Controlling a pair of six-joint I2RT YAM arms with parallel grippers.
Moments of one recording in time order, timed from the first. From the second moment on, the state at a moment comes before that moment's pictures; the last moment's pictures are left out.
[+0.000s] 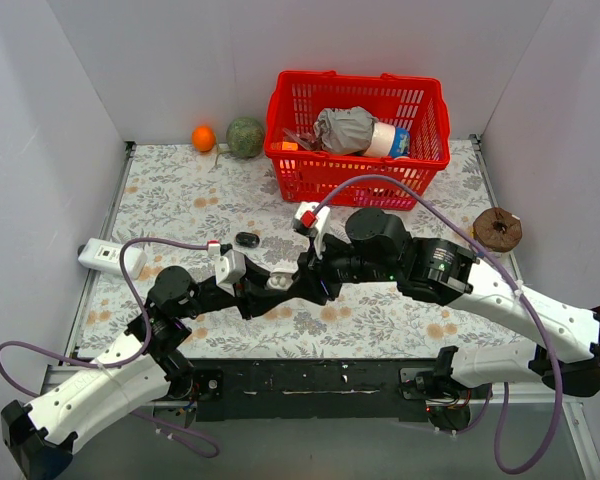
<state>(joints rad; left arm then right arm) -0.77 0.59 0.48 0.23 0.58 -0.16 1.20 1.18 1.39 -0.66 -0.20 0.16</state>
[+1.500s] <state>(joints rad) -0.76 0.57 0.47 0.22 0.47 -0.11 1.08 1.25 1.31 -0.48 -0.23 0.56</state>
